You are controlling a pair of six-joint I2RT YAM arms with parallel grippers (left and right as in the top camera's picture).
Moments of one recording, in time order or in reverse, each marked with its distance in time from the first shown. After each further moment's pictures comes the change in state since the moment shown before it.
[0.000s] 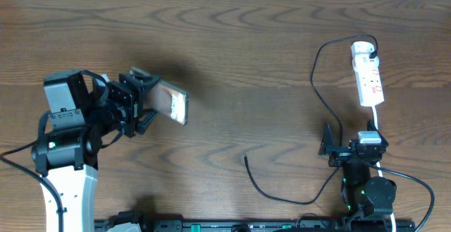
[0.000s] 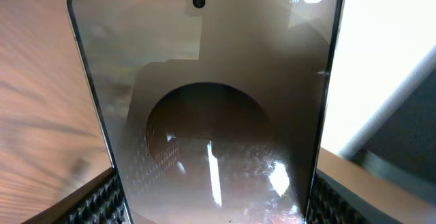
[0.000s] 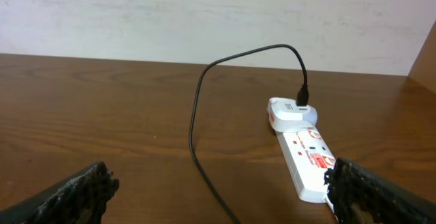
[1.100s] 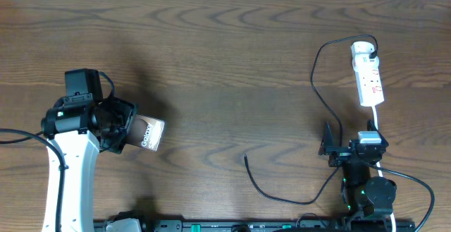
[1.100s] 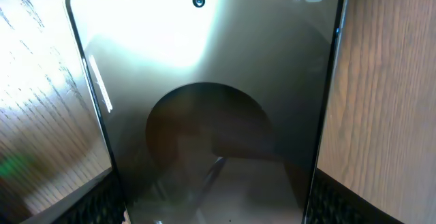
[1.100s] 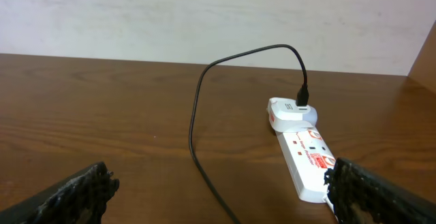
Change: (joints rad) left arm 0.000 0.194 0.000 -0.262 -0.599 0.158; right arm 0.000 0.000 0.000 0.000 0.000 0.000
